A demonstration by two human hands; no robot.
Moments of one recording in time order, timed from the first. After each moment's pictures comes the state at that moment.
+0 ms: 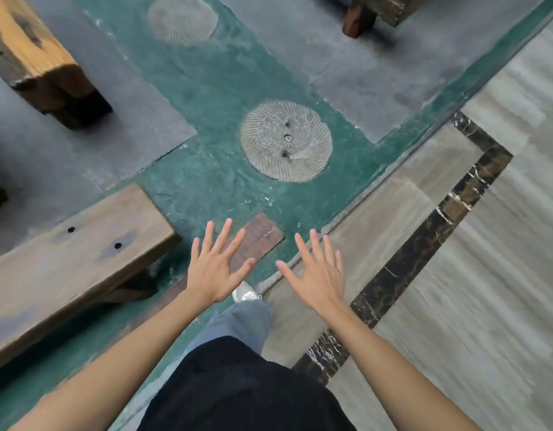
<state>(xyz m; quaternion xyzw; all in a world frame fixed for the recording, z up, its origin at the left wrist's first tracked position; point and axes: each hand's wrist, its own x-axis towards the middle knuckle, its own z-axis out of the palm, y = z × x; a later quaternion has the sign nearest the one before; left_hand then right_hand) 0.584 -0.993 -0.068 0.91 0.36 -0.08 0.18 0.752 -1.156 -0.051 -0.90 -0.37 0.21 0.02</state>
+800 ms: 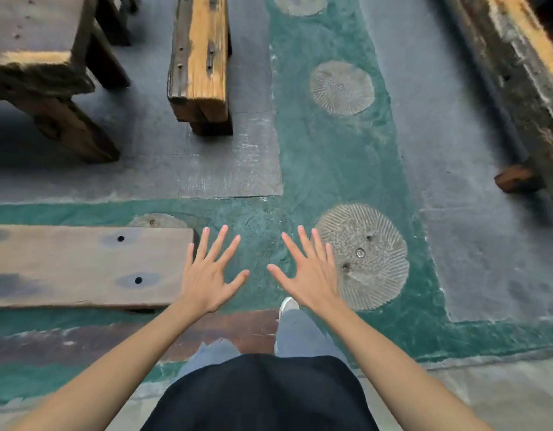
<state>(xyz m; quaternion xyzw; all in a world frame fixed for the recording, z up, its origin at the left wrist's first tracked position) 0.711 -0.705 -0.035 0.75 0.63 0.01 0.17 0.951 -0.708 -0.018 -0.69 -0.70 0.20 0.01</state>
